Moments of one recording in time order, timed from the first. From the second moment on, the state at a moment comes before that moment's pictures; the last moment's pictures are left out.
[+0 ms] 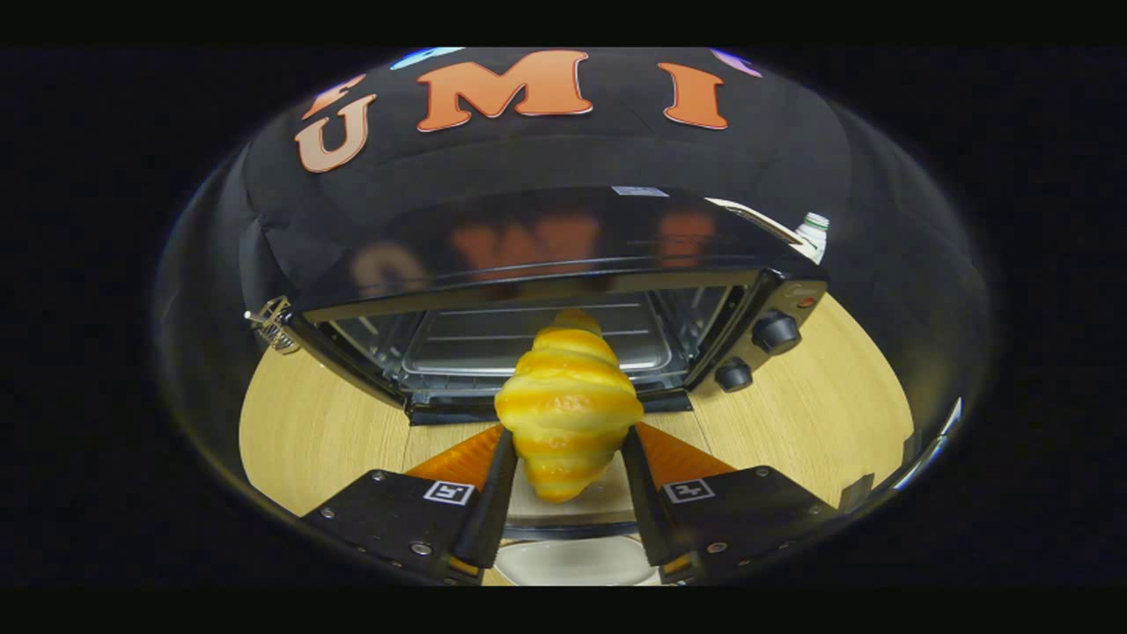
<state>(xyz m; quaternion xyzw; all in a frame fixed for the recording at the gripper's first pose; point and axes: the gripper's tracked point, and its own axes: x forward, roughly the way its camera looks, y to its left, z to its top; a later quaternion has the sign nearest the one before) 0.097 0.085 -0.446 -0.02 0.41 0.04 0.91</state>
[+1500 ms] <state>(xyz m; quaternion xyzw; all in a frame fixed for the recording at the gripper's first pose) 0.150 0.133 -0.441 0.16 0.32 0.12 0.93</state>
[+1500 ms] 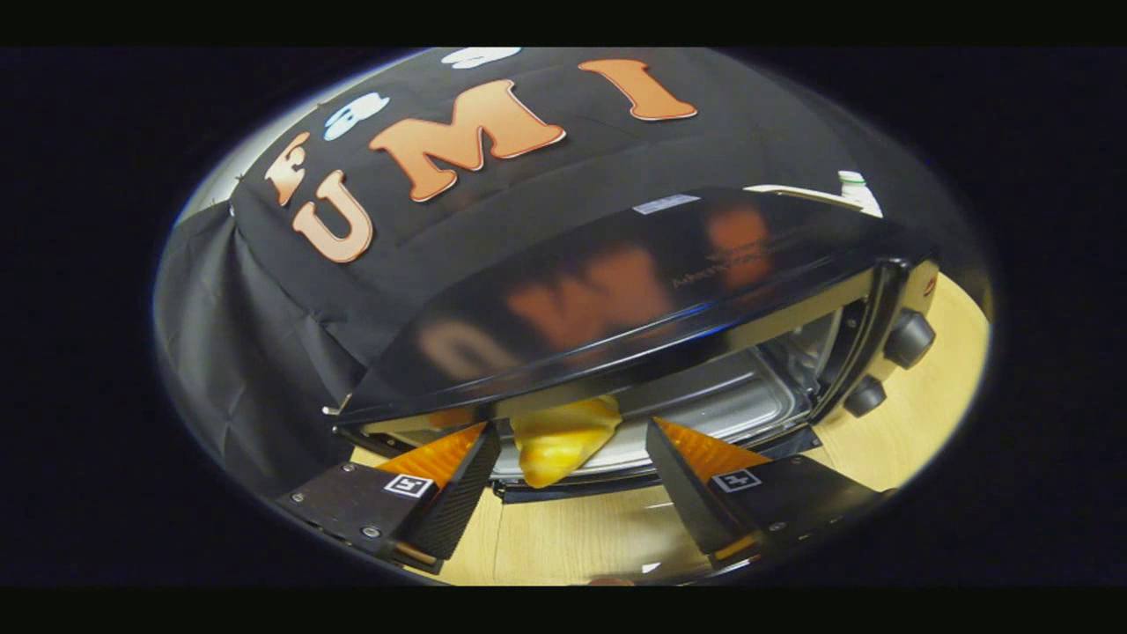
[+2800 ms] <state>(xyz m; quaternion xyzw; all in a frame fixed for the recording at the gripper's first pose) -0.048 0.065 -0.479 0.01 0.35 0.06 0.93</state>
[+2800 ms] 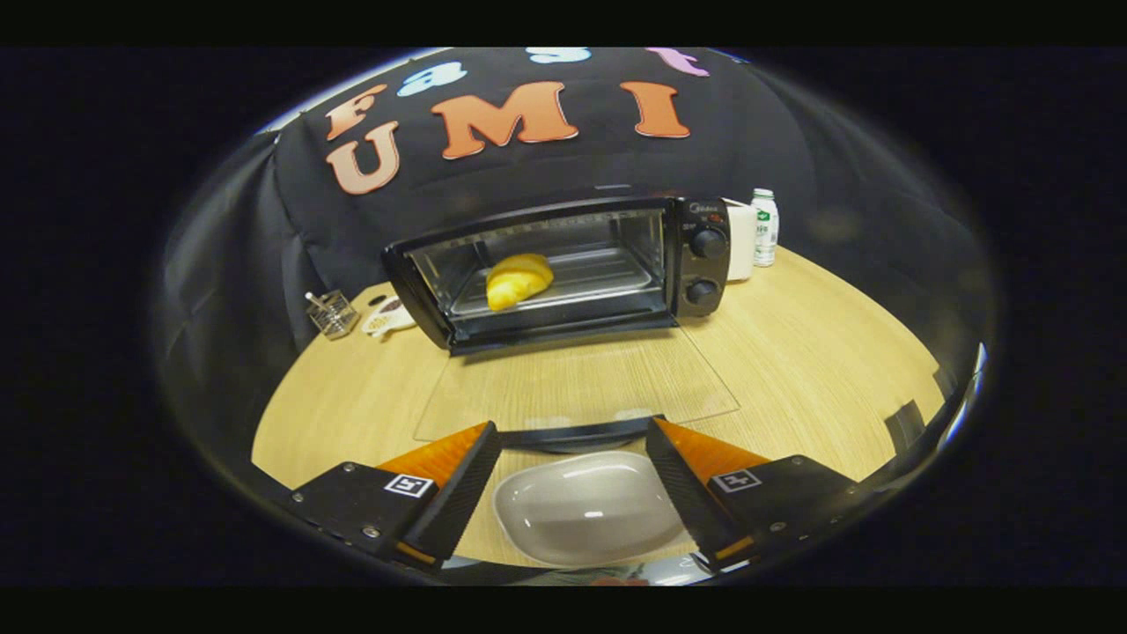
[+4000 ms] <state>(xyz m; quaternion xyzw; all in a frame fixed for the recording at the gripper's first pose) -0.029 0.070 -0.484 -0.06 0.37 0.06 0.93</state>
